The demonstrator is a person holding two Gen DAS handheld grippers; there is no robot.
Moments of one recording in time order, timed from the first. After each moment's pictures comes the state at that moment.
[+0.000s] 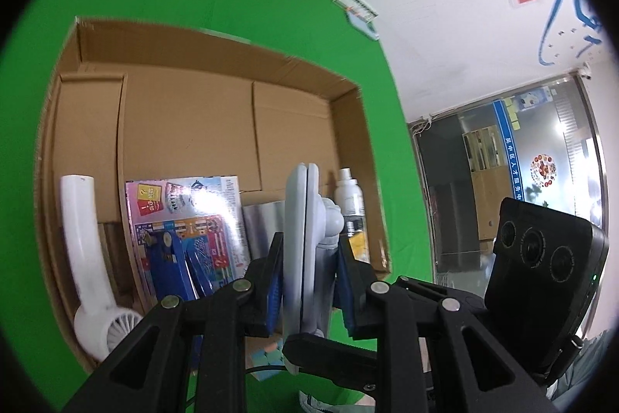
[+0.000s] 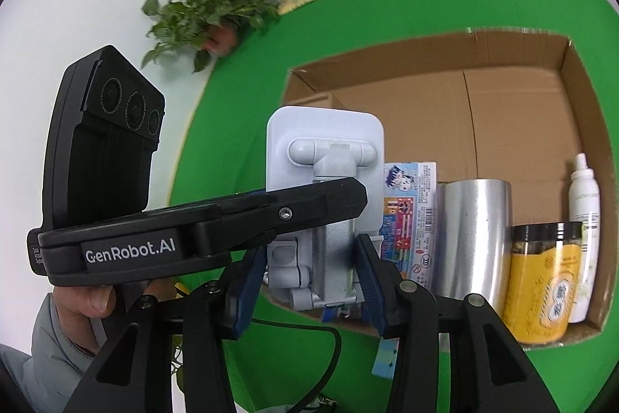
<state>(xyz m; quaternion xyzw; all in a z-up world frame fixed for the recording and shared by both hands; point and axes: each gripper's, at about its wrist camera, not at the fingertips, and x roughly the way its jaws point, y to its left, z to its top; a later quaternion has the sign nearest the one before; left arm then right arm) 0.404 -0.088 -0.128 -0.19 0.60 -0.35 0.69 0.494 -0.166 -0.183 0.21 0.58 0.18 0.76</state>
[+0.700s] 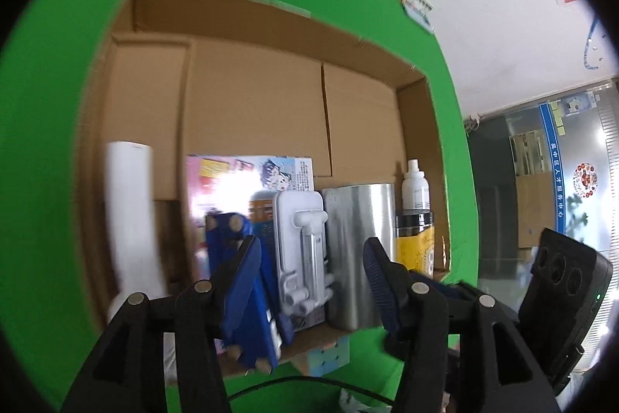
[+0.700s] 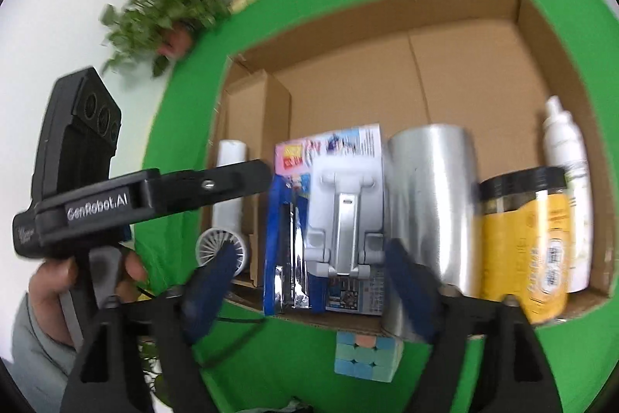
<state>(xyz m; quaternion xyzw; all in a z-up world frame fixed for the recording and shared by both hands) 0.388 -0.052 -0.135 -0.15 0.62 -0.27 0.72 0.463 -0.183 -0.230 0.21 0.57 0.12 0.79</state>
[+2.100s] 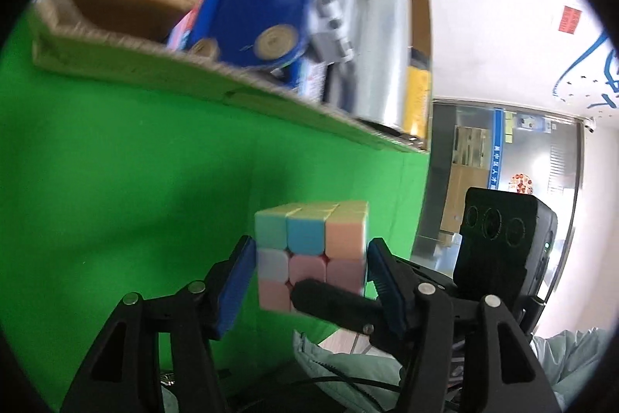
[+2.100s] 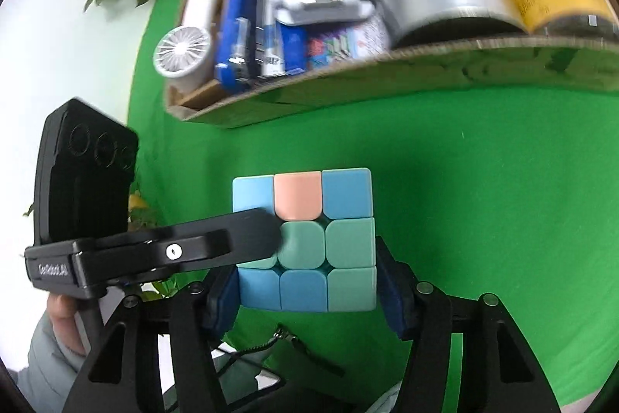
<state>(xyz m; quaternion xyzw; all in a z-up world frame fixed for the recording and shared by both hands) 0.247 -0.027 -0.230 -0.30 0.69 -0.32 0.58 0.306 -0.129 -0.327 0.24 0.69 0.15 0.67</state>
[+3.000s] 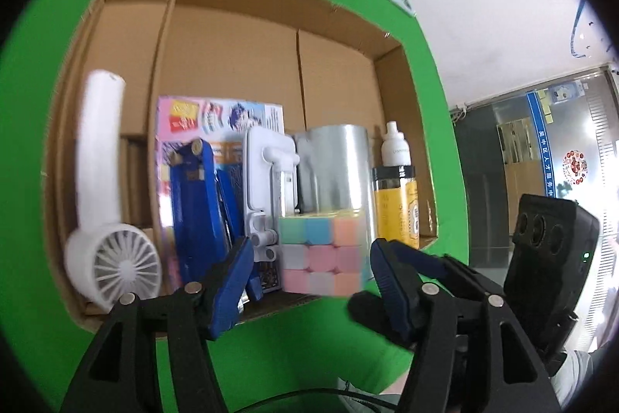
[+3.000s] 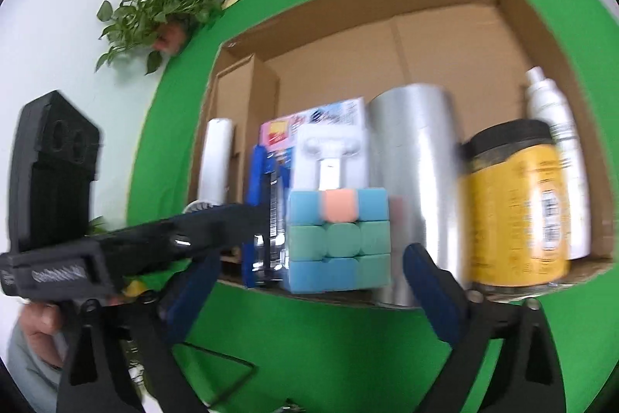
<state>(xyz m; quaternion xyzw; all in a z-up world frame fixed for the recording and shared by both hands) 0.353 -0.067 -0.137 -0.15 0.62 -0.29 0.71 0.418 -0.179 -0.260 0.21 0.59 0.10 0.78</state>
